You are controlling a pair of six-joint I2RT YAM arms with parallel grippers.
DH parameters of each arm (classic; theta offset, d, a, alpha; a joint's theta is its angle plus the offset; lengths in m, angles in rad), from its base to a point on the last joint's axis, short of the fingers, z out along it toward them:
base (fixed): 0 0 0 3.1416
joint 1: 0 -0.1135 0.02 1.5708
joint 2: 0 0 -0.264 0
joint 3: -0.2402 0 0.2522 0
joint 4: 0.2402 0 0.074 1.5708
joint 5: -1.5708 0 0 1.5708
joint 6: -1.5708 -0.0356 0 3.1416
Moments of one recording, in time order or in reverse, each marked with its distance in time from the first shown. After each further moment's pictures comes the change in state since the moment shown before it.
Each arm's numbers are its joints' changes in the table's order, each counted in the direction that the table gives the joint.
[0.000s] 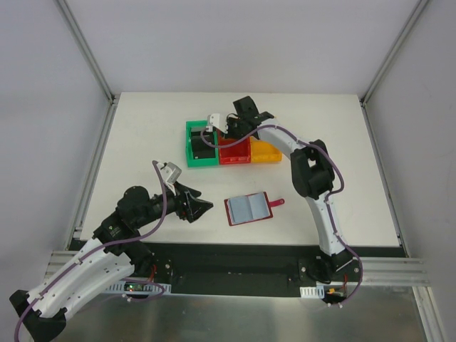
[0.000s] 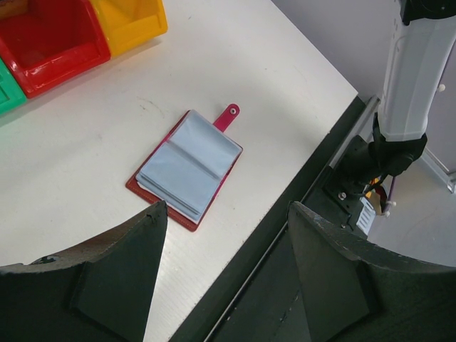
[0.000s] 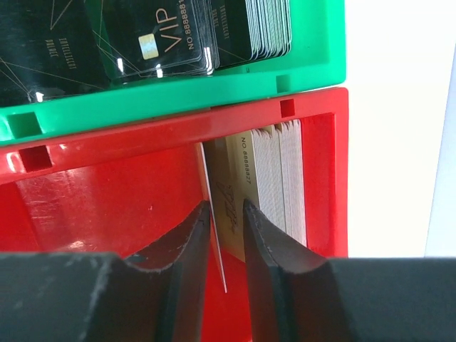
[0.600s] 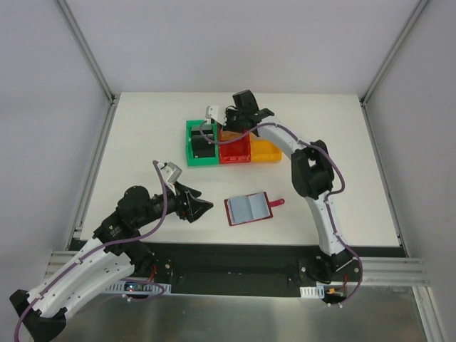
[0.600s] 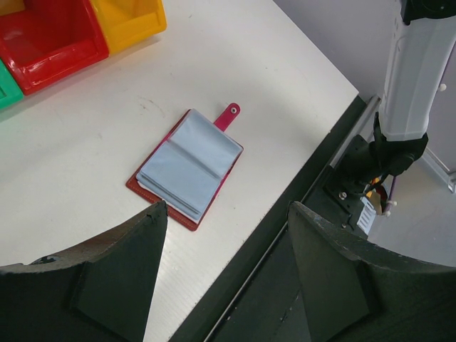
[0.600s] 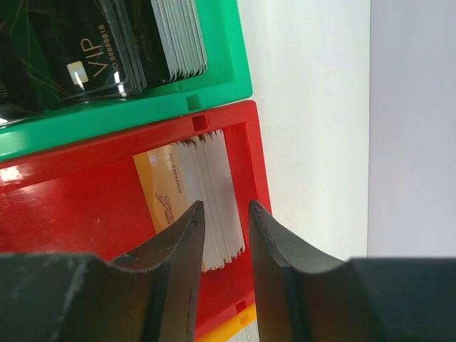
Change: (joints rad) left arm 0.000 0.006 0.000 0.000 0.000 0.000; right arm -0.003 0.002 -0.061 -0.058 -0.058 -0.018
